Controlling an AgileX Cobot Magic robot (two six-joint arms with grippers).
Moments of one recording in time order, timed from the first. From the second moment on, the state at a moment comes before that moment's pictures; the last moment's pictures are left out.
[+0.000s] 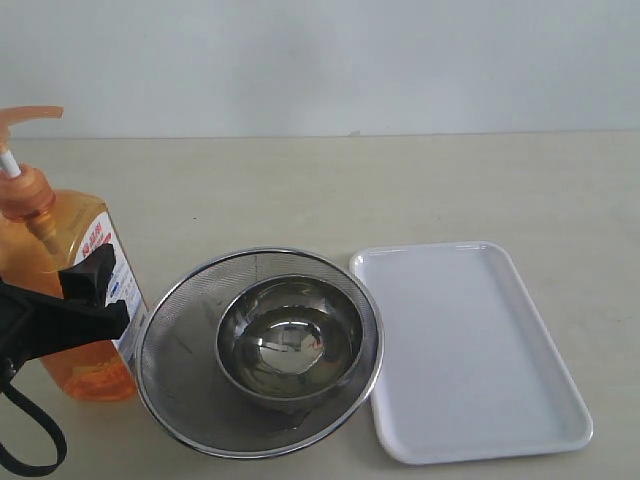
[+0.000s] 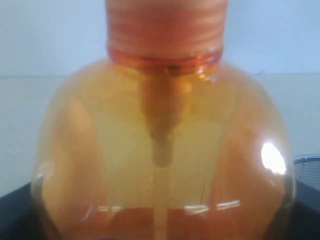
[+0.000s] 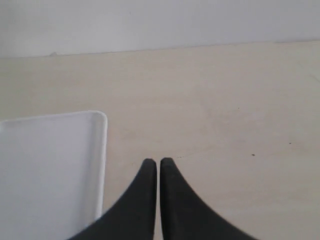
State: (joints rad) left arm -0.79 1.52 -0.15 -0.83 -1.16 0.18; right arm -0.01 0.01 0.00 -0.01 0.34 0.05
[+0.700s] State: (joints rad) left arm -0.79 1.52 -0.15 -0.83 -1.16 0.18; right arm -0.01 0.01 0.00 -0.16 0.35 0.05
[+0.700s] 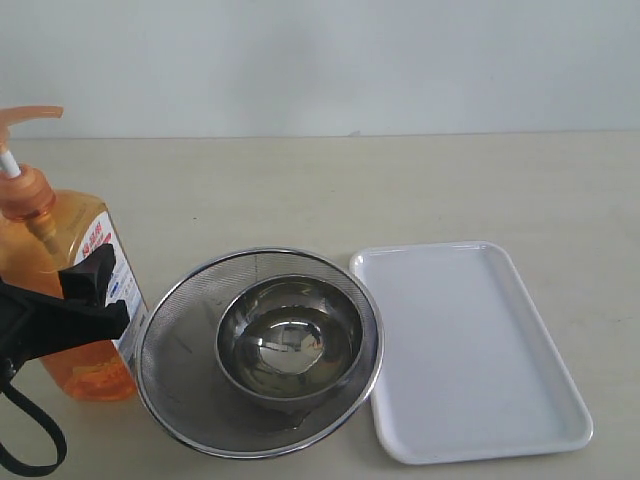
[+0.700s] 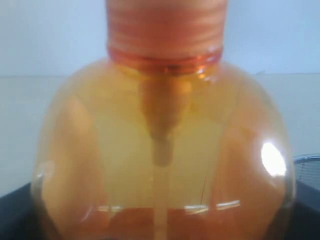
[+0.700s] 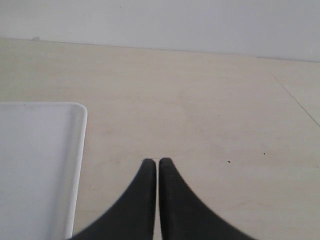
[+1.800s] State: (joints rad) left arm -0.79 1.52 -0.15 -0.83 -1.16 0.18; right arm -0.02 0.01 0.00 -0.16 0.35 0.05
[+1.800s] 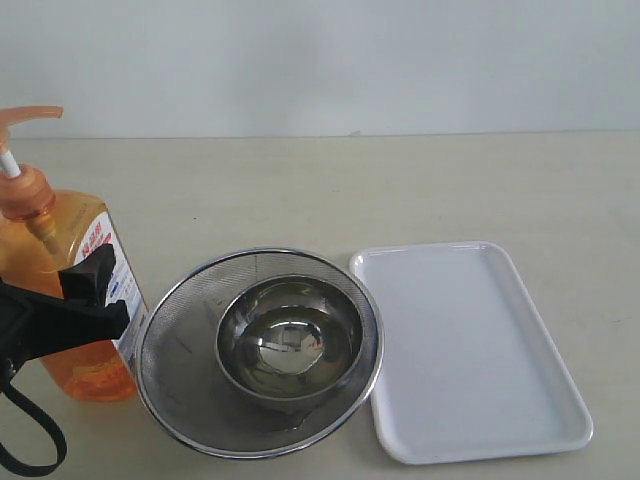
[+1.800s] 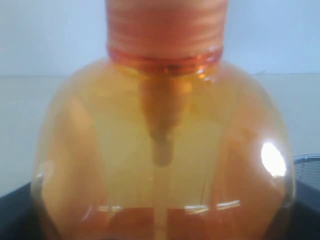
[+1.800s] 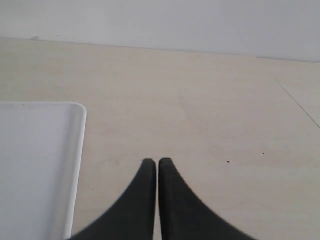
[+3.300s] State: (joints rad) left arm -0.79 1.04 -0.38 -0.86 -0.79 0.63; right arm -0.02 0.01 0.00 -0.16 0.35 0.05
